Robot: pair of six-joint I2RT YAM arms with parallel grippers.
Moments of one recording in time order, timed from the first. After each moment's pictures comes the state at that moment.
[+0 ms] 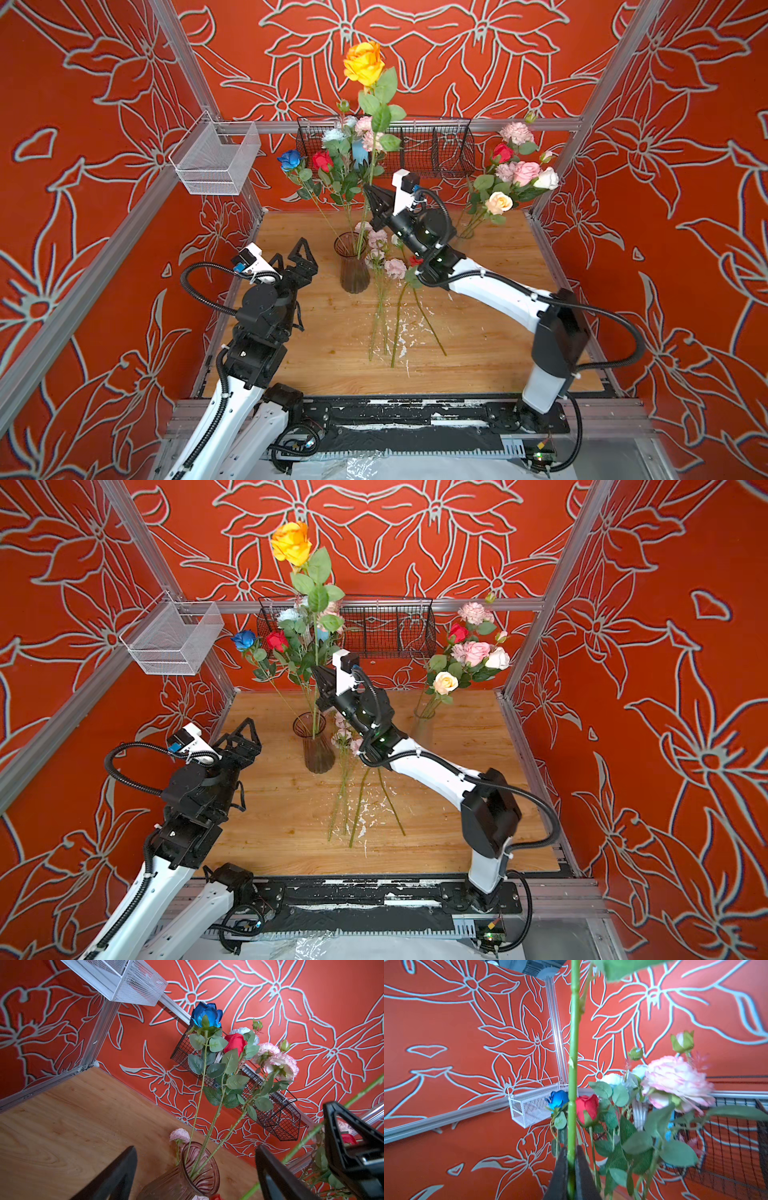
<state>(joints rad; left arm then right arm) -0.26 0.62 0.72 -0.06 -0.39 -0.63 0.79 1.86 1.61 0.69 -0.01 0.17</state>
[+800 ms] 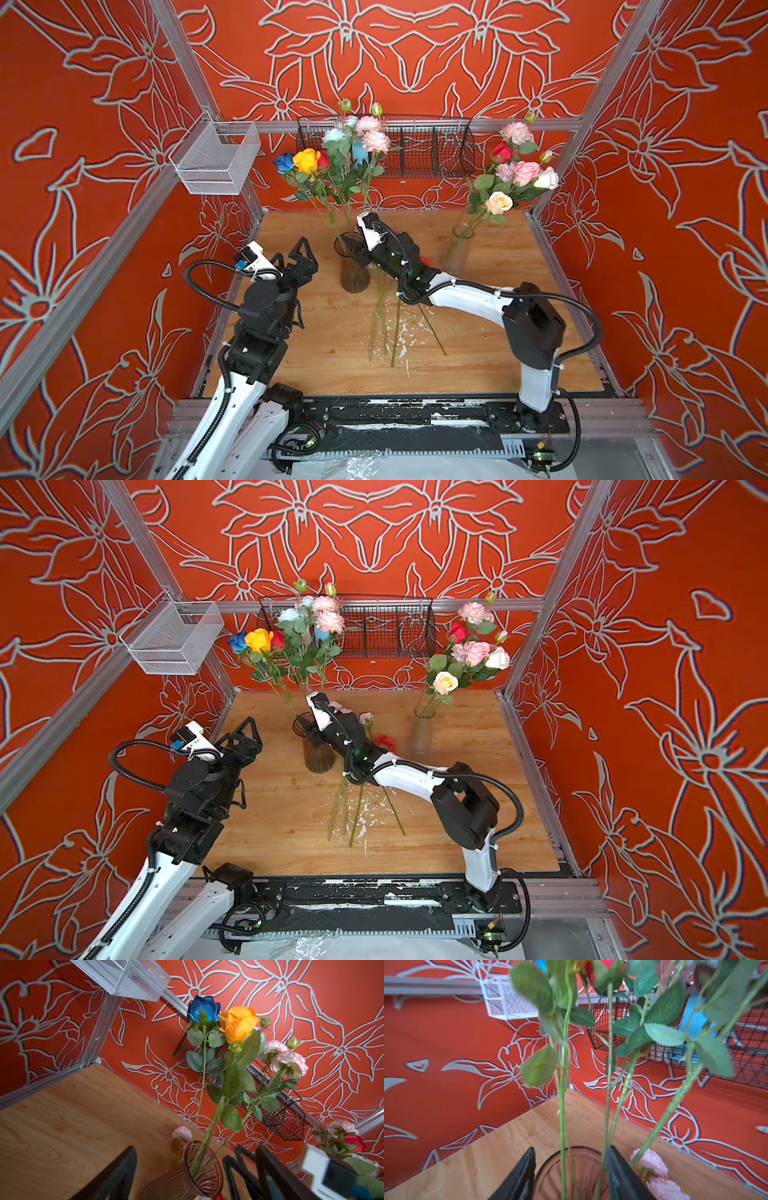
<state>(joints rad) -0.23 0.65 0.72 -0.06 -0.35 -0.64 0.89 1.82 1.35 0.52 0.08 0.05</state>
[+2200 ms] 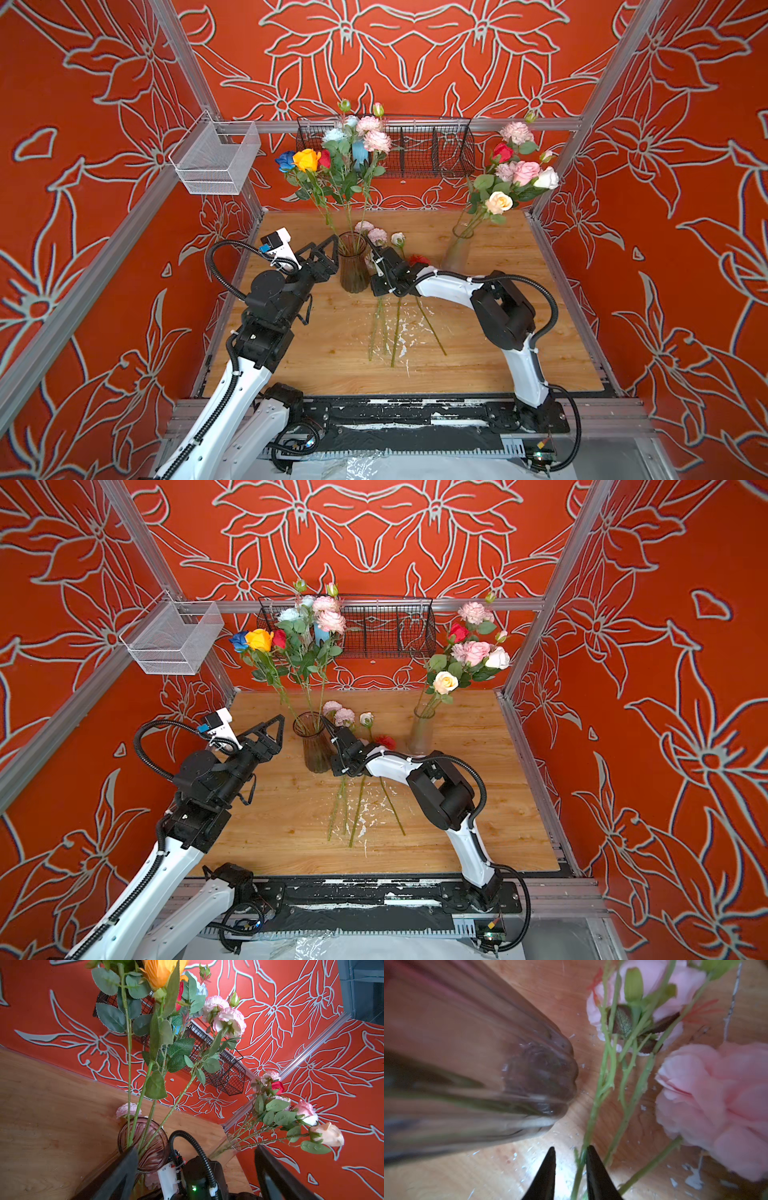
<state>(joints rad) -0.25 0.73 0.75 0.05 0.01 -0.67 0.79 2.15 1.54 -0.31 0.01 0.45</state>
